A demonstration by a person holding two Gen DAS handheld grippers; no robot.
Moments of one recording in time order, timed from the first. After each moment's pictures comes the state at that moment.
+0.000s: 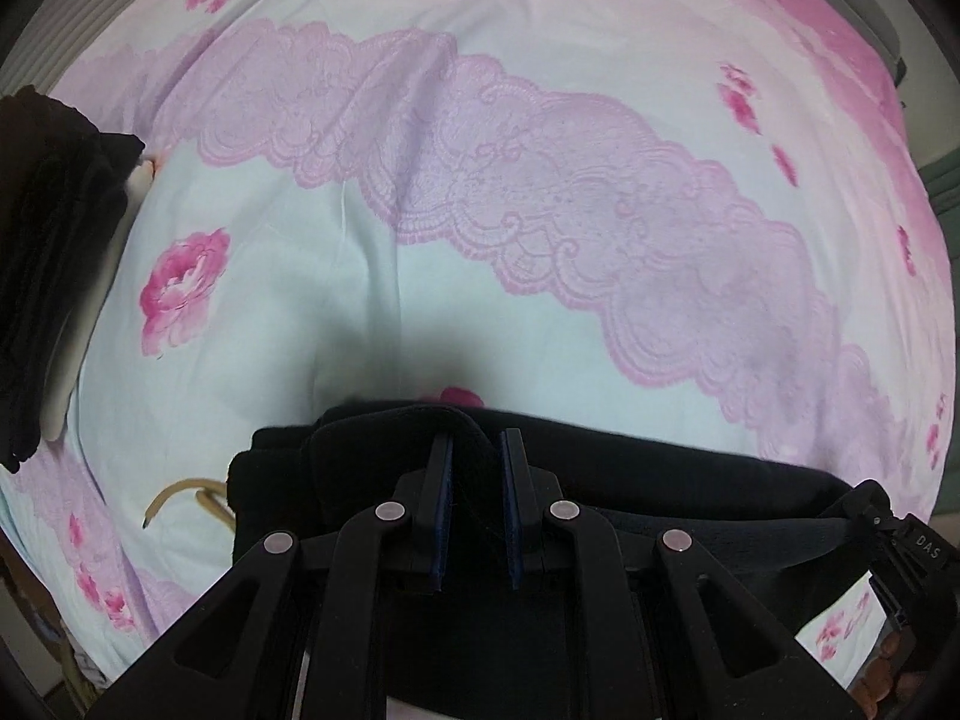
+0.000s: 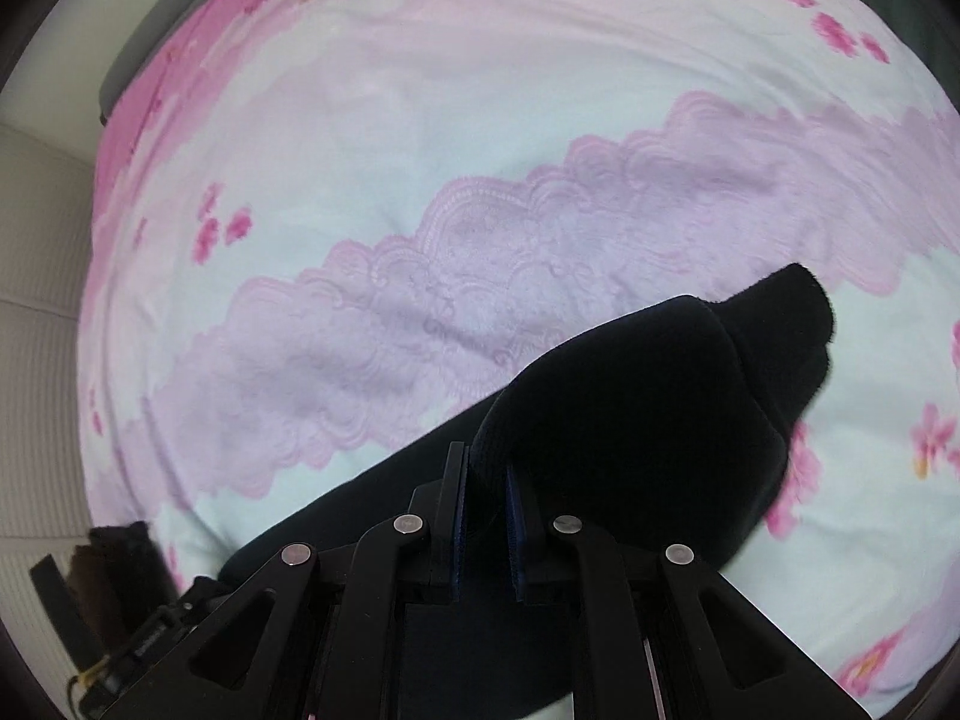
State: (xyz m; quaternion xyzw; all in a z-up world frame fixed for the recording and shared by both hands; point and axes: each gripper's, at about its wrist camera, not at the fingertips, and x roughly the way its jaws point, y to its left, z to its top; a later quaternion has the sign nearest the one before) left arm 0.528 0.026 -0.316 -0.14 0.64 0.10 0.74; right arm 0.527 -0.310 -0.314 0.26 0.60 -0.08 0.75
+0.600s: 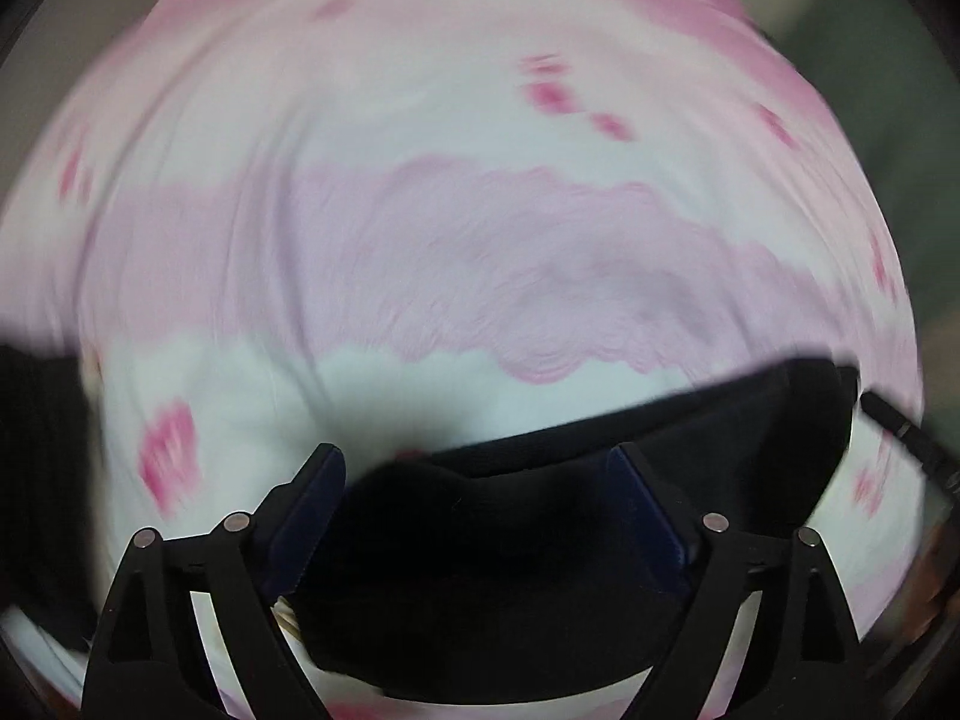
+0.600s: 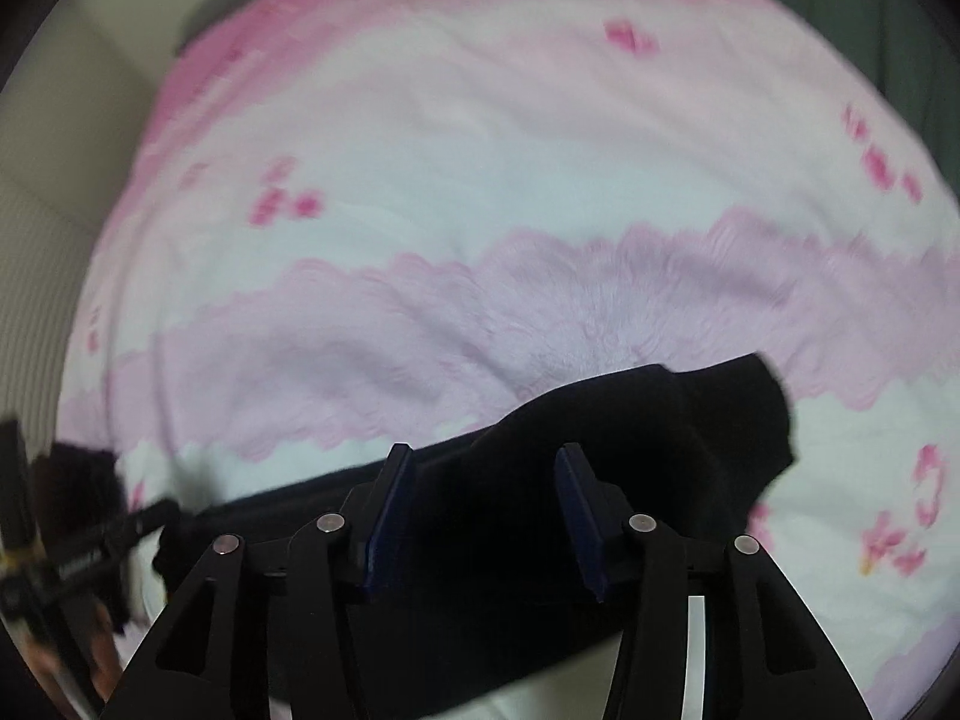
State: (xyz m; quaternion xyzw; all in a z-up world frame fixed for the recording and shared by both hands) left arm 0.526 -0.007 -0.265 0.03 0.60 -0.10 0.79; right arm 0.498 -0.285 -0.263 0.14 0.55 -0.02 0.82
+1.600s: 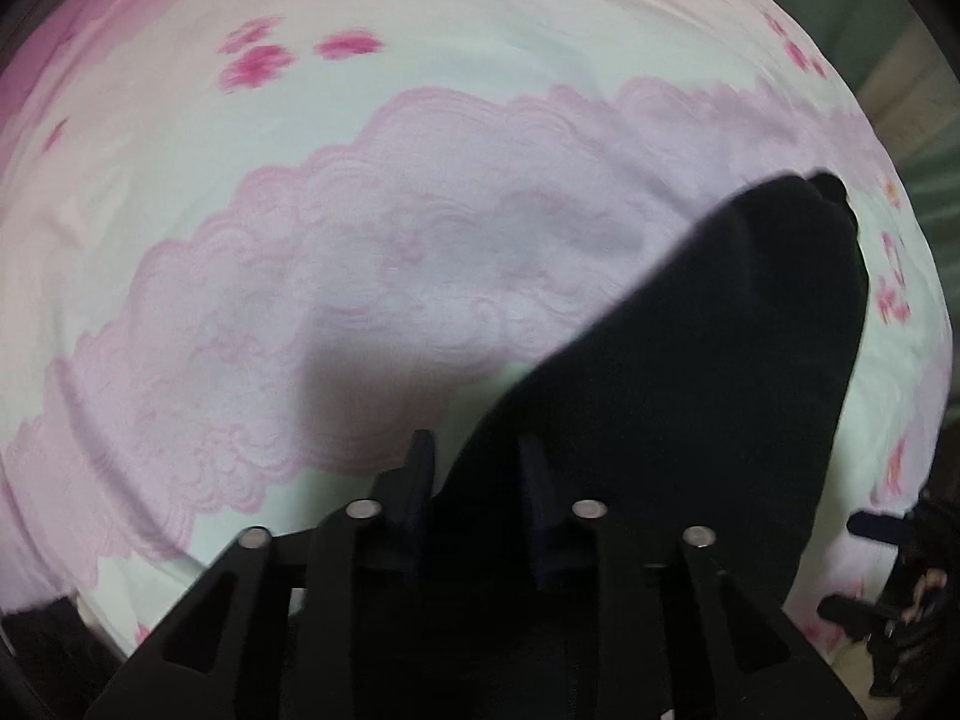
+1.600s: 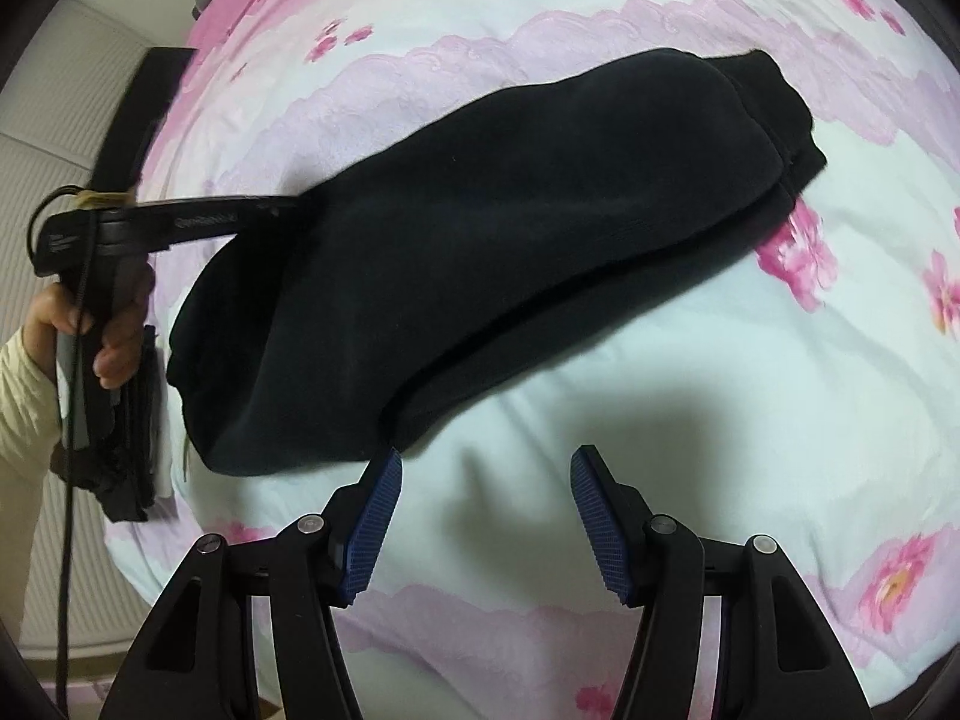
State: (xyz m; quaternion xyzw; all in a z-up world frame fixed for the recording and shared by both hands) left arm 0.576 -0.094 -0.331 0.17 0.63 -0.24 0.72; right arm 0.381 -0.250 -0.310 0.21 0.62 0.03 0.76
